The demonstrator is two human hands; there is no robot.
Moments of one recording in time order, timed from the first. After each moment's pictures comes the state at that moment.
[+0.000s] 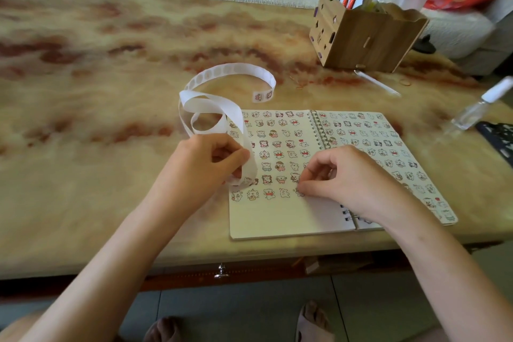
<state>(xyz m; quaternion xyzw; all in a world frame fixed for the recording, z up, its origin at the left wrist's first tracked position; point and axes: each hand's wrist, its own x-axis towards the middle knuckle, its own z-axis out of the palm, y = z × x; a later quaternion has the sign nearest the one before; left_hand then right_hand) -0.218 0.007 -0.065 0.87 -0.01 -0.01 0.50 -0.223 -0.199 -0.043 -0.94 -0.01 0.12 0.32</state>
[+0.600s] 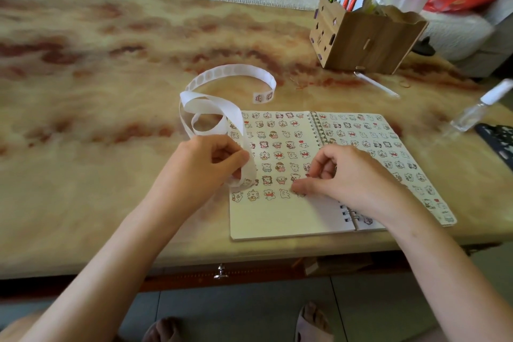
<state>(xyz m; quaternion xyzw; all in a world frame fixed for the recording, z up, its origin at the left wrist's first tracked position) -0.218 0.009 -0.065 0.88 0.00 -0.01 0.48 -0.219 -0.202 -0.043 -0.95 0.01 0.11 0.28</state>
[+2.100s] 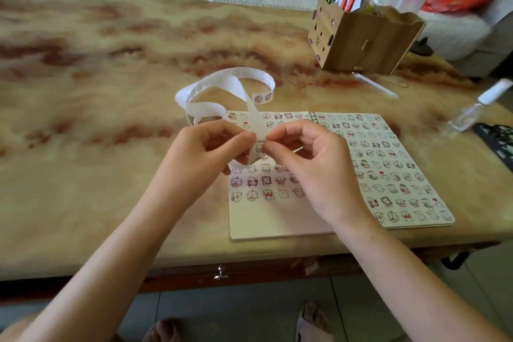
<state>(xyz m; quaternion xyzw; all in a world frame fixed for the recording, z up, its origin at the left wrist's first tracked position) -0.219 0.003 -0.052 0.77 -0.04 0.01 0.63 -0.223 -0.157 -0.054 -0.79 -0.09 -0.08 0.60</state>
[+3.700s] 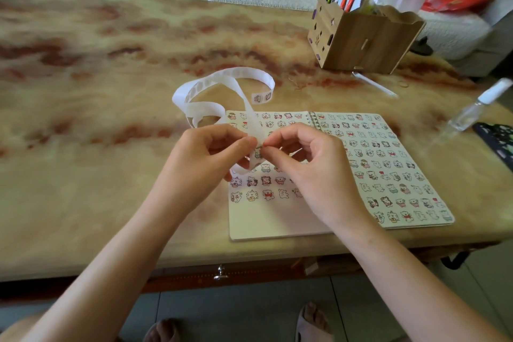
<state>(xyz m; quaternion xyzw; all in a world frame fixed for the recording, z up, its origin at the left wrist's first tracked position) -0.222 0.000 -0.051 0.78 -0.02 0.01 0.62 -0.223 -0.158 -0.055 -0.82 -0.12 -0.08 0.56</state>
